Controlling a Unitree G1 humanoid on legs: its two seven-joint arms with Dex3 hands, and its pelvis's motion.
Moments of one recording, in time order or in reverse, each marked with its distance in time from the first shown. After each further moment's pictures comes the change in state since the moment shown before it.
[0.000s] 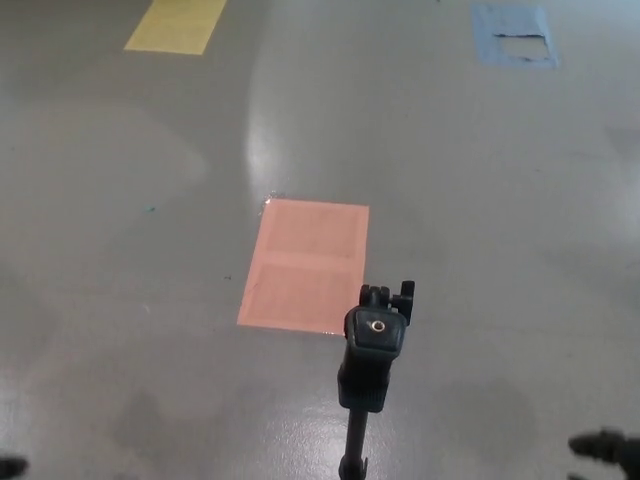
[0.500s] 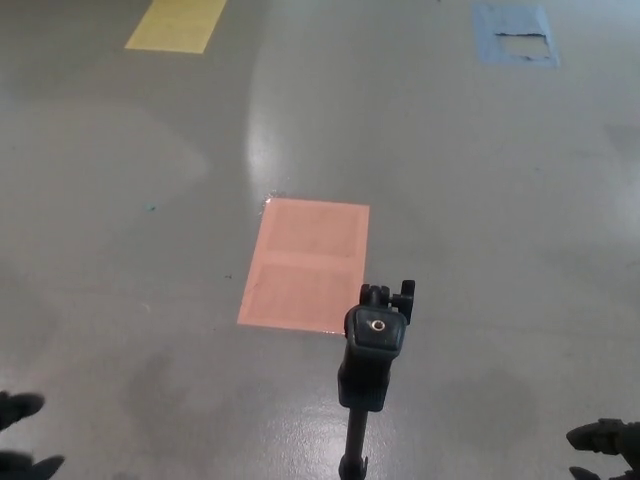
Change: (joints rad) left_arm 0.005 -0.011 0.026 -0.081 -0.001 -0.170 -0.010; right_arm -0.050 -0.012 0.030 0.095 -0.012 -0.039 0.059
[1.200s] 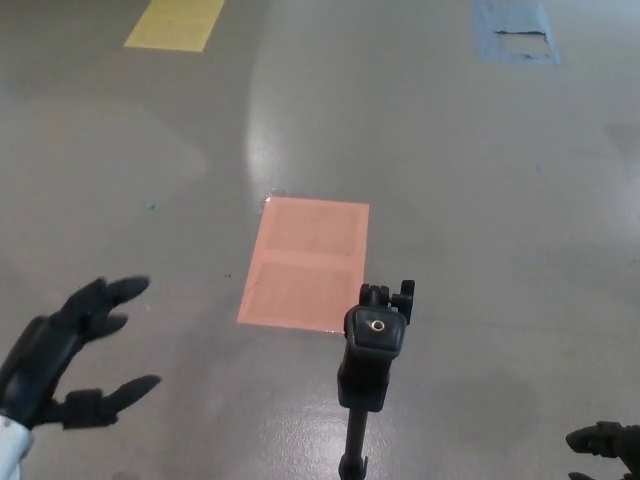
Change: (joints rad) left_arm 0.171 -0.040 -0.009 -0.732 -0.004 -0.054 -0.021; right_arm -0.001 0.001 0.009 0.011 -0.007 -0.008 0.003
